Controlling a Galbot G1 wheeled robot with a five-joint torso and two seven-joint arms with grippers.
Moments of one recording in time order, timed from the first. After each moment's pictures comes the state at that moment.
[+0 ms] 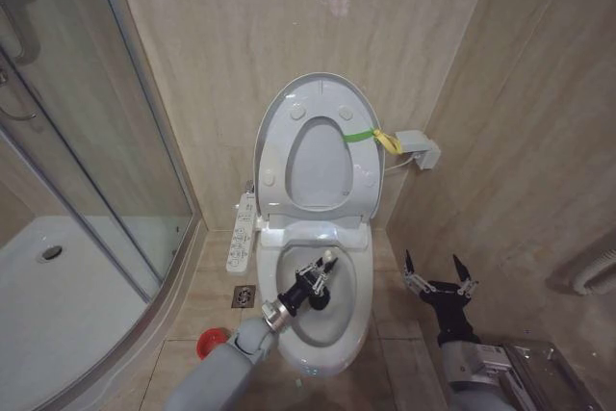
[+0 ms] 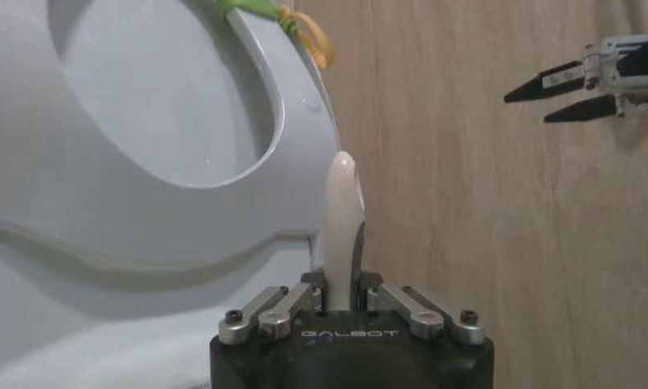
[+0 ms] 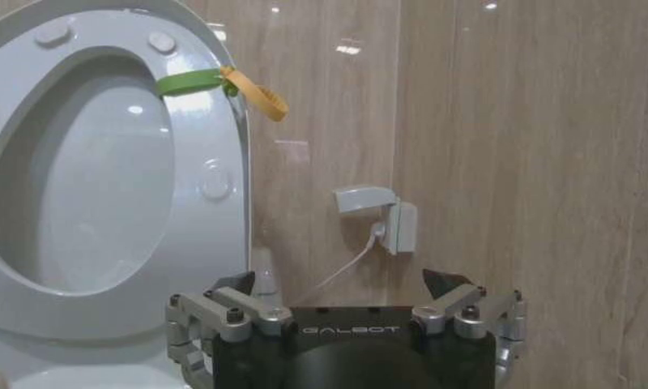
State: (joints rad) left arm 0.75 -1.31 0.25 -1.10 -0.41 -0.74 0.35; right arm -1.64 1.38 0.61 2.17 0.16 0.11 0.22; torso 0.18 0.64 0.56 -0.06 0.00
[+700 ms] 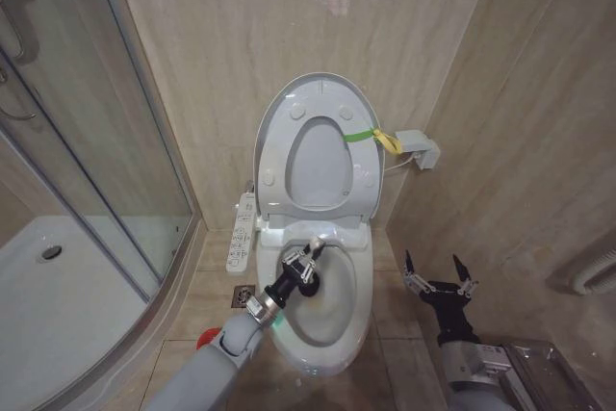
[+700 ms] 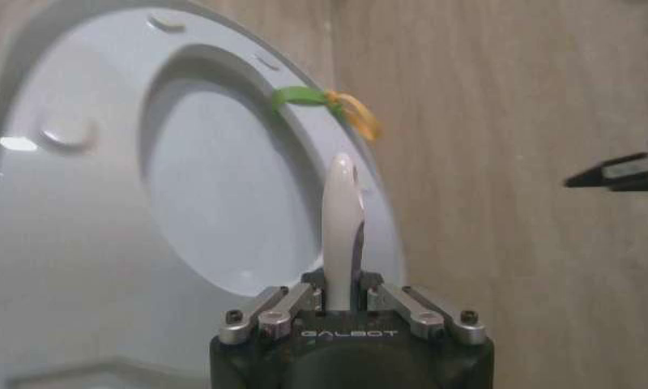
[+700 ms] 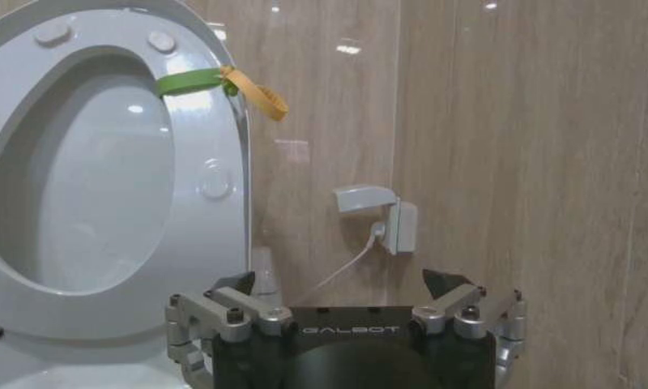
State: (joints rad) left arm 0.85 -1.23 0.14 -1.38 -0.32 -0.66 0.19; right arm -1.64 1.38 0.61 2.17 0.16 0.11 0.22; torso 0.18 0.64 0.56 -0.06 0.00
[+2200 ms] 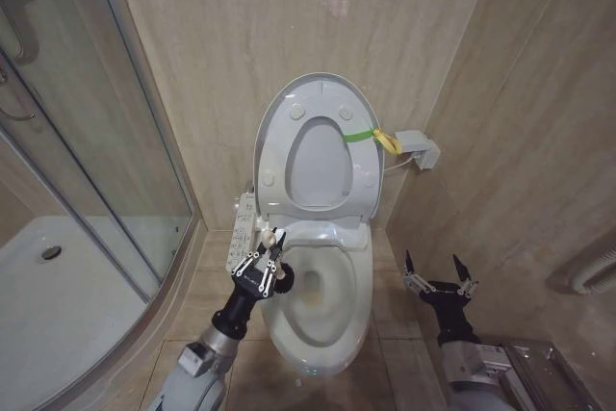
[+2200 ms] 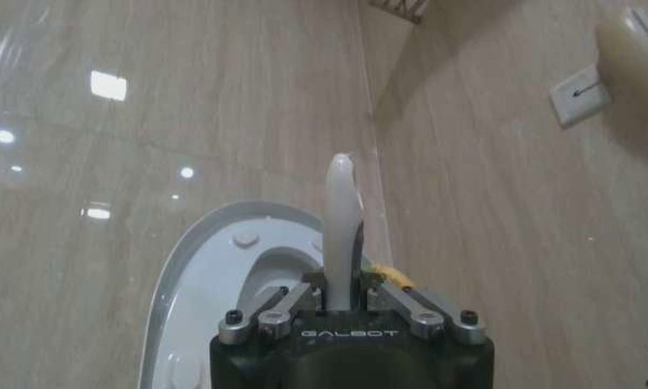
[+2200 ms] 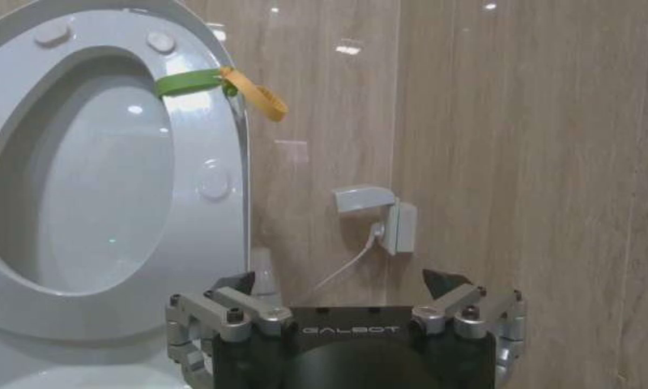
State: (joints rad) left arm 1.34 -1.10 -0.17 -2.04 -0.23 -0.62 0.08; right arm -1.64 1.38 0.61 2.17 0.16 0.11 0.22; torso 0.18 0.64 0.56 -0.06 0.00
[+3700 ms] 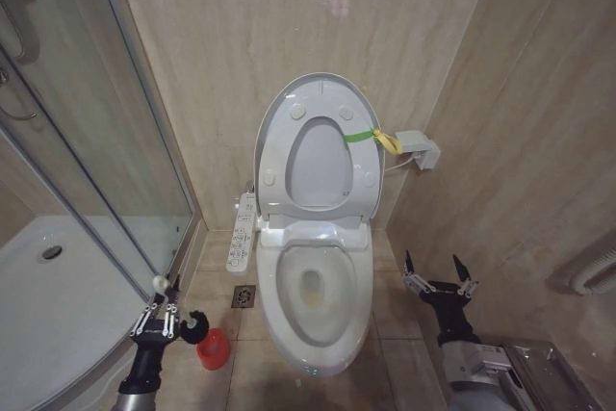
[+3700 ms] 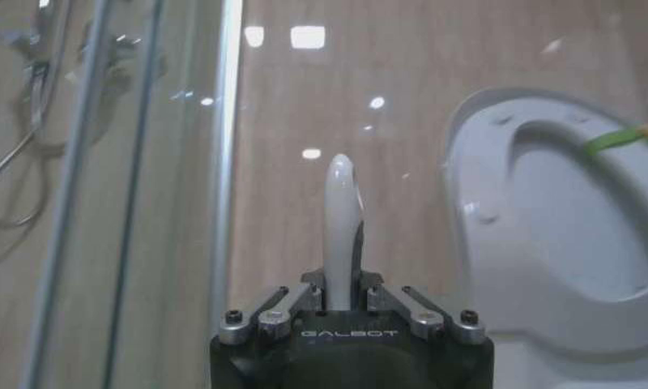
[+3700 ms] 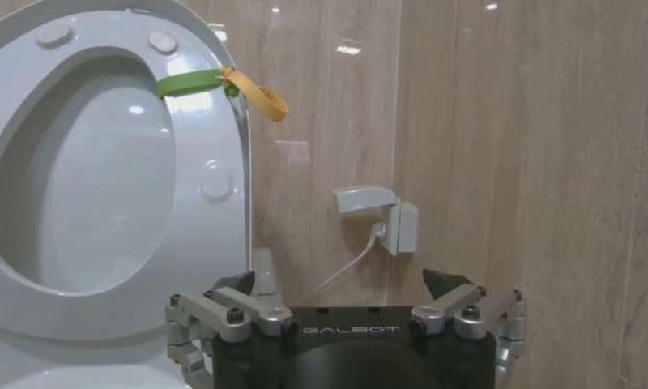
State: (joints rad) left arm 1.55 -1.18 -0.55 -1.70 -0.37 -0.82 0.02; right arm -1.64 1.38 0.61 2.17 0.16 0.11 0.22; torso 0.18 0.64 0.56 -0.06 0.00
